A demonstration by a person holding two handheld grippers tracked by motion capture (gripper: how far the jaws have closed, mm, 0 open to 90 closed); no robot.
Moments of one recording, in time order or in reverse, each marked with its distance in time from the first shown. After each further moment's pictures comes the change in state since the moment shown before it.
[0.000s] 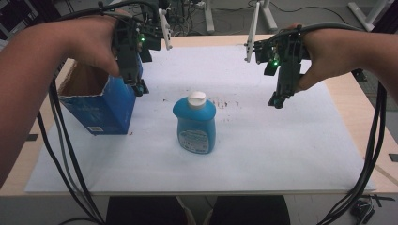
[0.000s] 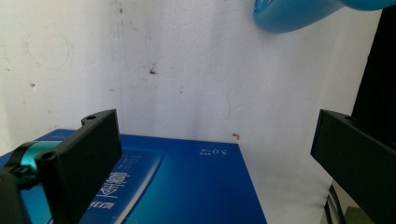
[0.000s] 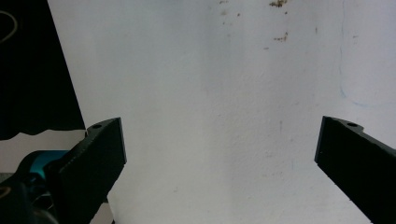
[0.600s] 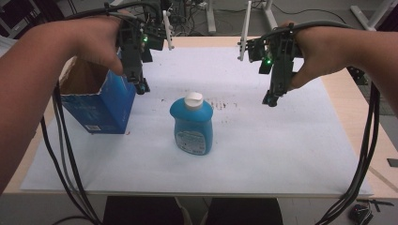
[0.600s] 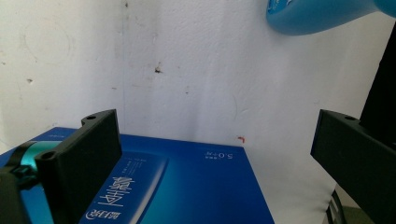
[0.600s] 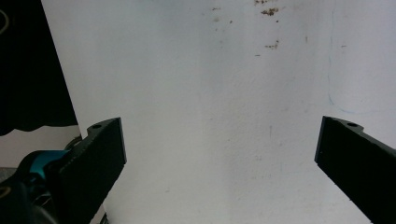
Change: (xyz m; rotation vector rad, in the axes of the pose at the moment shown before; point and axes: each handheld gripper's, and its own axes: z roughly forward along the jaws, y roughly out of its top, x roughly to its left) left arm 0.010 0.006 0.009 0.013 -0.014 -0.029; right arm -0.005 0.008 -0.003 0.016 -0.009 -0.023
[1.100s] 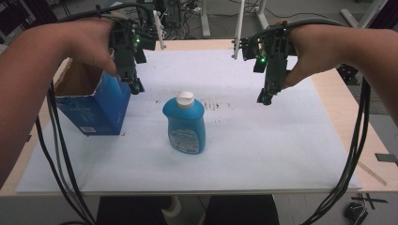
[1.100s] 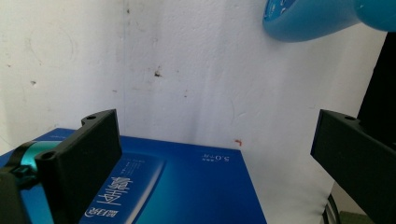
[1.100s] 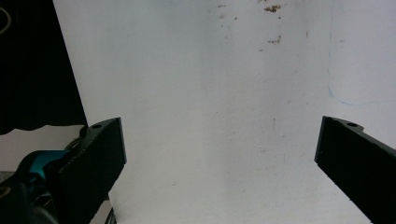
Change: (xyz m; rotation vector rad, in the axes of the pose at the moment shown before) left arm -0.004 0.002 -0.006 -0.011 0.017 -0.005; right arm 0.014 -0.008 -0.012 -0.011 -0.022 0.012
